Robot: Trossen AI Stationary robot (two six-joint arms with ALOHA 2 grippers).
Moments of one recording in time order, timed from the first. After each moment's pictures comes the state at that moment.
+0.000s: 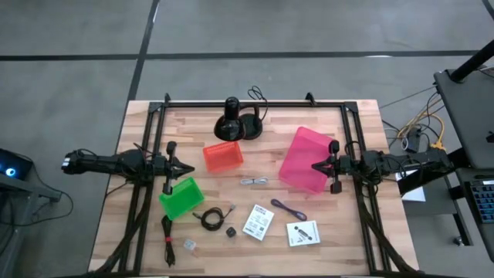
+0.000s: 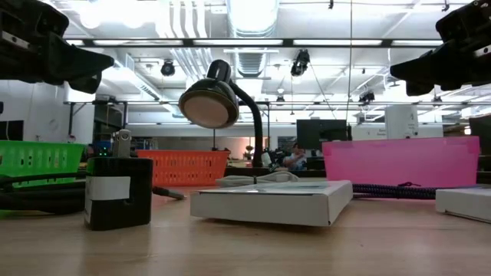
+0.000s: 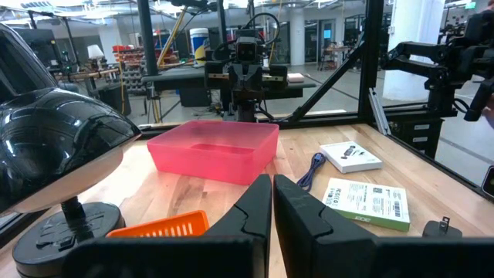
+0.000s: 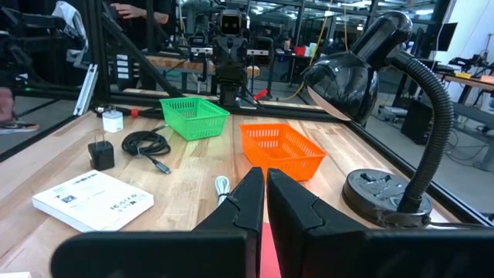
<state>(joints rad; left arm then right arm) -0.13 0.04 0.03 -0.02 -0.11 0.06 0.14 0.09 0.01 0.05 0.18 -0.06</state>
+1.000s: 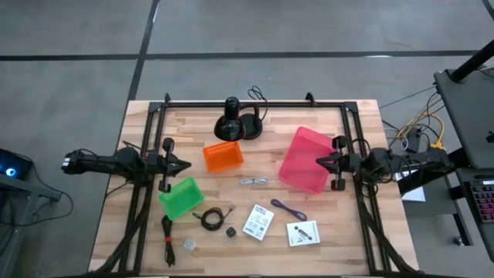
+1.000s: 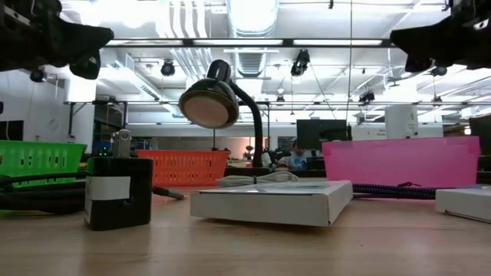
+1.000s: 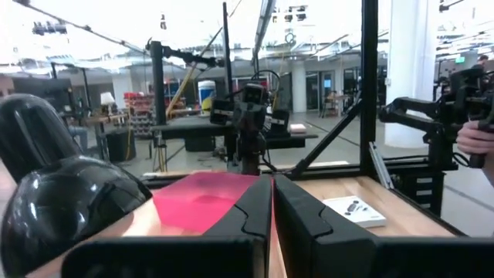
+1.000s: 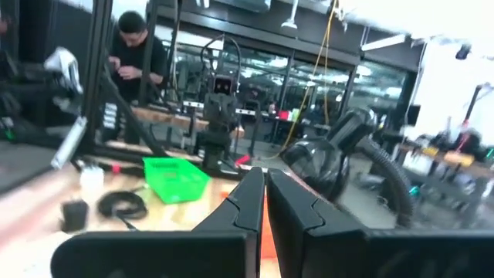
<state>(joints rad) -0.13 0.04 0.03 0.16 -0.11 0.08 0.14 0.10 0.01 0.29 0.18 -0.23</state>
